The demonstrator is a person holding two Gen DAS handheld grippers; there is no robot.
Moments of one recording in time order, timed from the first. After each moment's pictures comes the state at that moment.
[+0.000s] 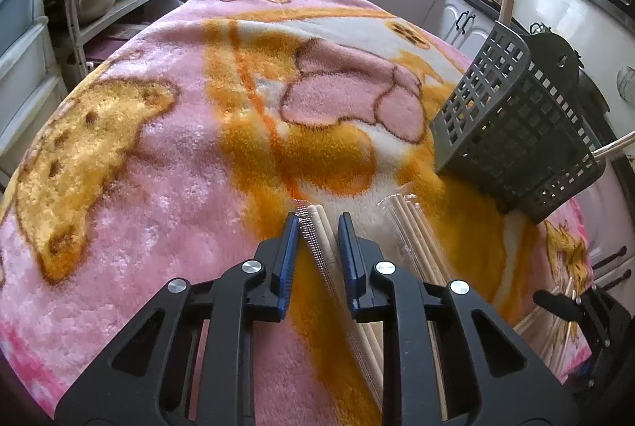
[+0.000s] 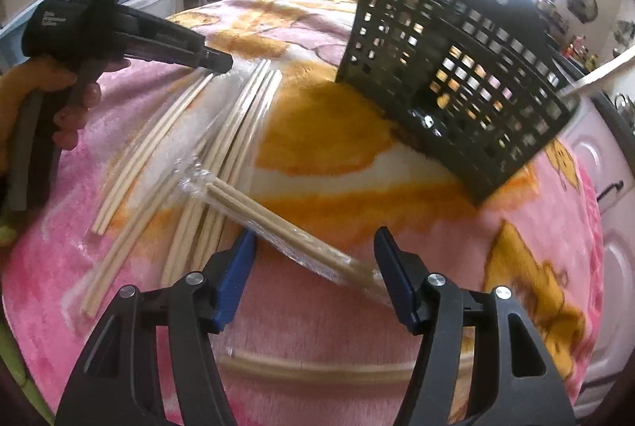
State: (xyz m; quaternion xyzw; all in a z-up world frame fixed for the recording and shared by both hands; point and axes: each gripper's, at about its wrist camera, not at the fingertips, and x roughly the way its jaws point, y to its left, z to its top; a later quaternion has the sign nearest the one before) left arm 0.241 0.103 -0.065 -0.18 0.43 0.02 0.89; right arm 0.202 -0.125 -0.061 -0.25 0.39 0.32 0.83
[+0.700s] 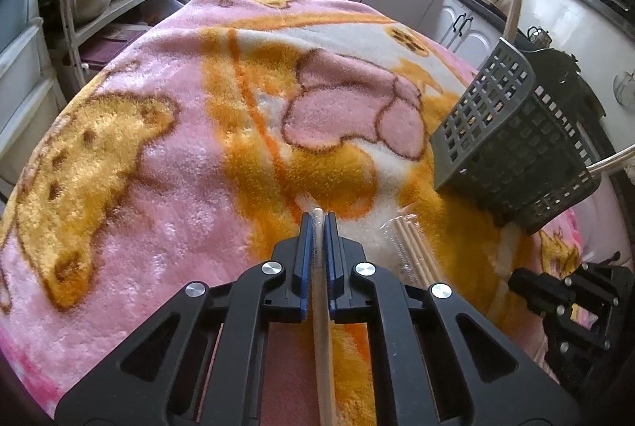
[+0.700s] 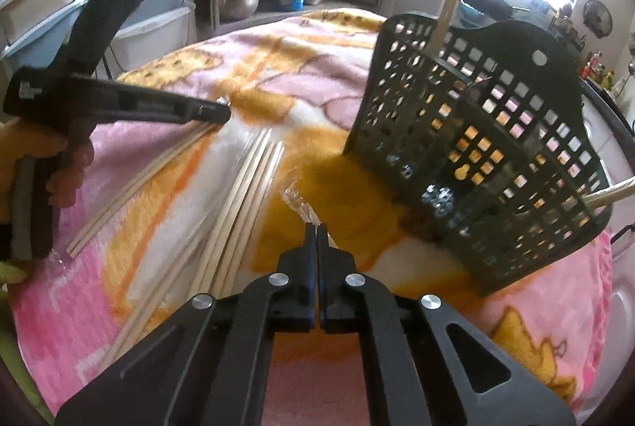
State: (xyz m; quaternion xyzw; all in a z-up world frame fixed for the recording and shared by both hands) left arm 0.250 0.113 -0.056 -0.18 0.43 0.01 0.89; right arm 0.244 -0.091 -0.039 -0.23 0.36 0.35 0.83
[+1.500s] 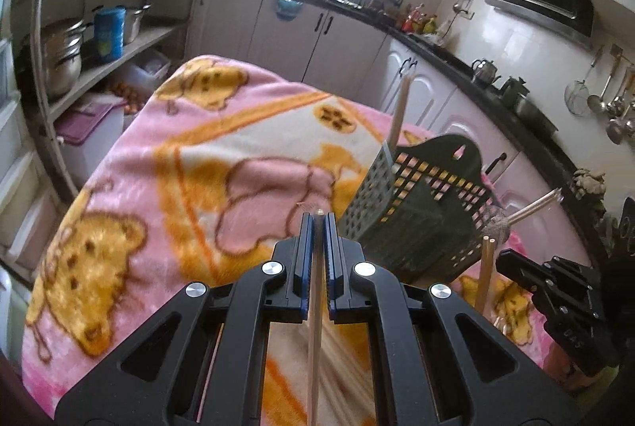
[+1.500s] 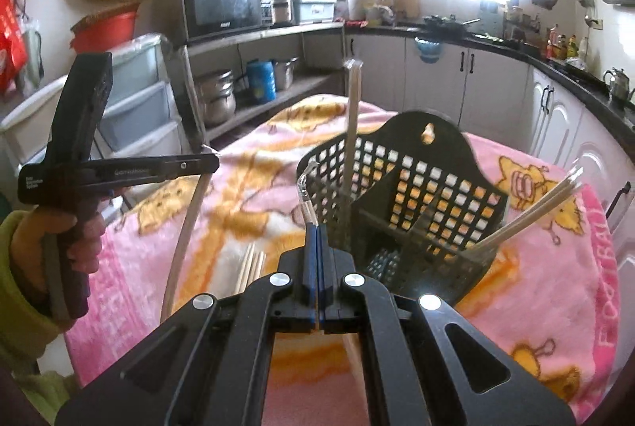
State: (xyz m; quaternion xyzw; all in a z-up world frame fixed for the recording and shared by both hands) left arm 0.252 0.086 0.048 -0.16 0.33 -0.05 0.93; right arm 0.255 -0.159 0.050 -0.07 0.29 0.35 0.89
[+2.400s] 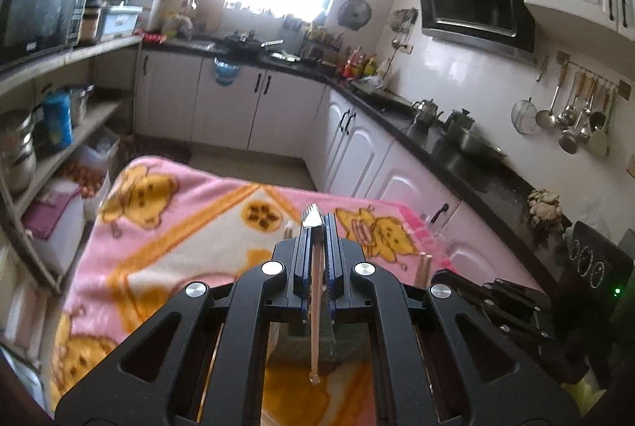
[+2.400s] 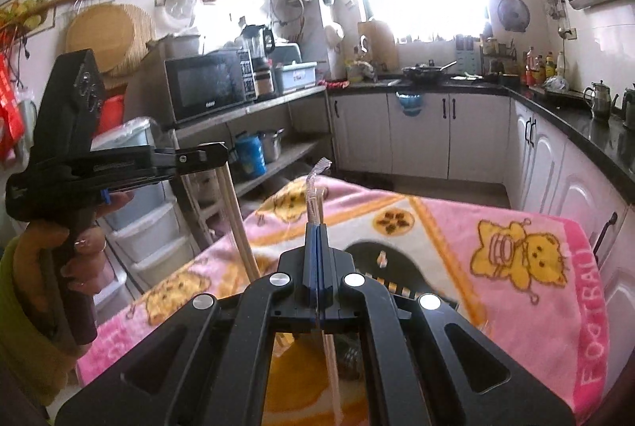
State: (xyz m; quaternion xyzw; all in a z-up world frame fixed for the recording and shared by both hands) left arm 0.290 0.043 0.172 -0.13 0.23 -0.12 0.96; right arm 0.289 -0.187 0.129 0.01 0.21 0.34 0.92
